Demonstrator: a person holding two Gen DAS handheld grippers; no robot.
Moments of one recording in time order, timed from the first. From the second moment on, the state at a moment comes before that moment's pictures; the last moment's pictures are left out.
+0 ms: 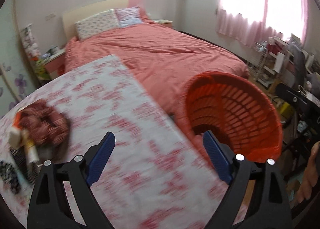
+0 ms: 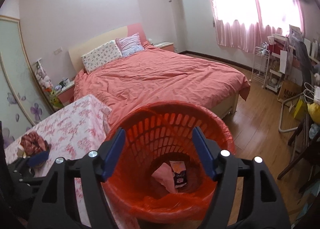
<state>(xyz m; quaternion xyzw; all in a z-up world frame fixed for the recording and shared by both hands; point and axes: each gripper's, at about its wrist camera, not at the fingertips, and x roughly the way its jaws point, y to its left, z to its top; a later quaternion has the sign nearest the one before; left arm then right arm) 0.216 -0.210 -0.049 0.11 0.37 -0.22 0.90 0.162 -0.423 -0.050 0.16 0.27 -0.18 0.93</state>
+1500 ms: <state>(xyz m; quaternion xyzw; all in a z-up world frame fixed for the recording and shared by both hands) 0.281 0.146 -0.075 -0.02 0.37 0.06 0.93 0.228 -0.151 -0.088 0.04 0.37 0.02 0.93</state>
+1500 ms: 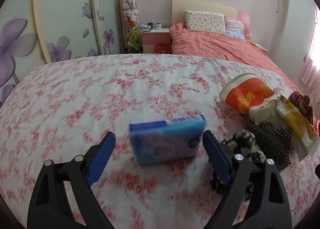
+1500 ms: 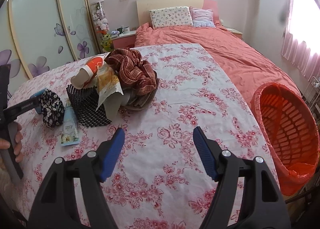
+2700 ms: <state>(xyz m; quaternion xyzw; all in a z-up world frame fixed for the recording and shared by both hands) 0.318 0.123 -0.091 -0.01 0.43 0.05 0.90 0.254 -0.126 -0.081 0.05 0.36 0.06 0.93</state>
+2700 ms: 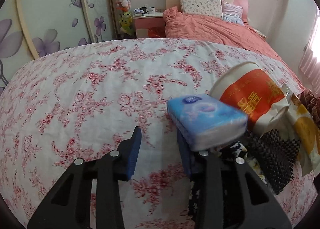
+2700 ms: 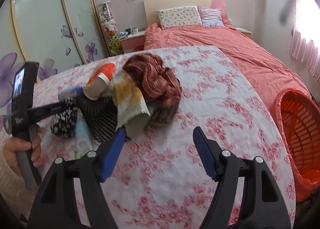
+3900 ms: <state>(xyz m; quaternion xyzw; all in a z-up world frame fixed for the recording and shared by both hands) 0.290 0.125 -0.064 -0.01 0.39 0.03 0.92 0.309 -0.134 -0.061 0.09 0.34 0.05 0.93</state>
